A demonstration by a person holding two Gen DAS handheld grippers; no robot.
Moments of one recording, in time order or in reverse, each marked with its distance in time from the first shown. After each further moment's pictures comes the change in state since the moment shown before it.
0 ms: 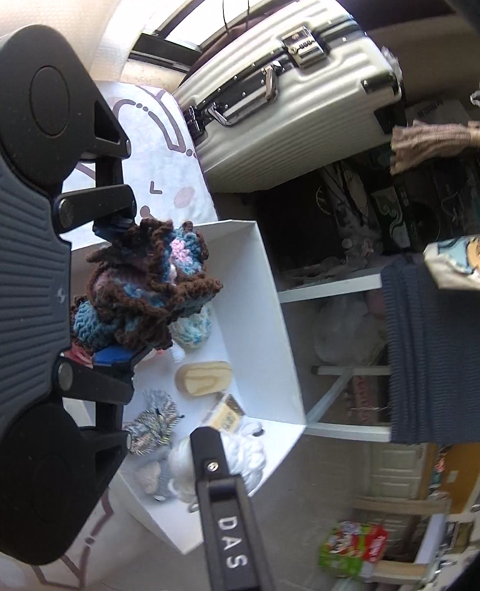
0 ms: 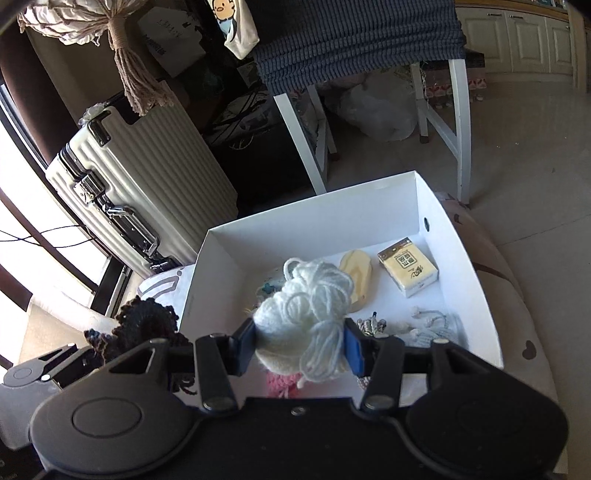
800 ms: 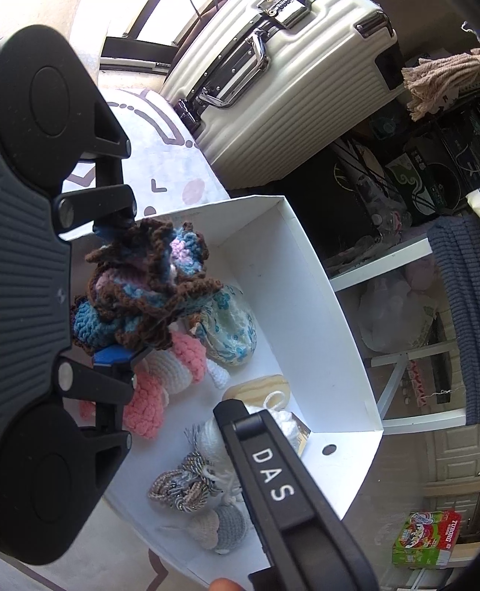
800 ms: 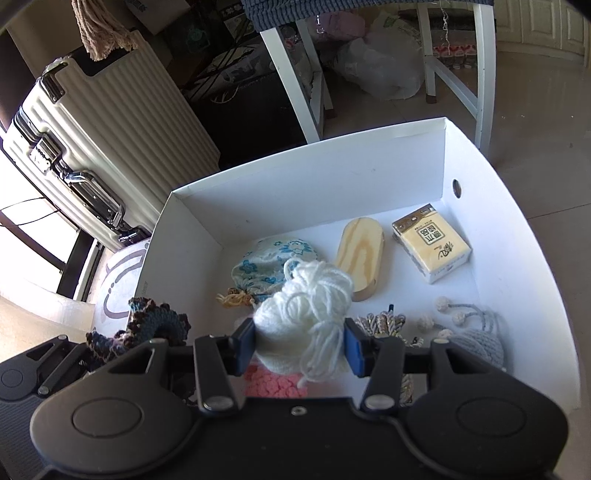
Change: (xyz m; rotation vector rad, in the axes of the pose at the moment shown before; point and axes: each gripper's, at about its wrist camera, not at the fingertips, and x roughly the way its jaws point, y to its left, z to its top) left arm 0.064 -0.011 -0.008 0.179 0.079 0.050; right arm 0.086 -0.002 0.004 -0.005 0.114 -0.034
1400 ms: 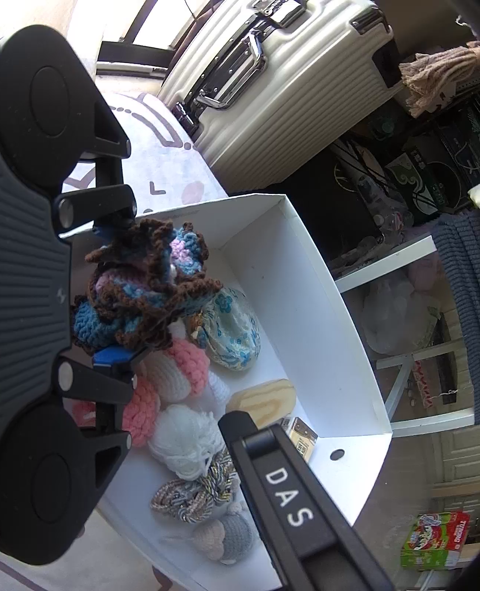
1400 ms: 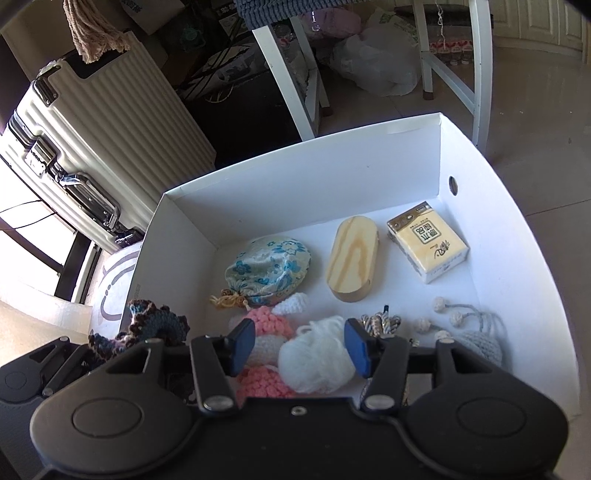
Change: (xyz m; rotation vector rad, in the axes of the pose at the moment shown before) left arm 0.010 -0.004 0.001 0.035 -0.003 0.027; right arm 0.001 -0.006 0.001 0.010 0.007 0.002
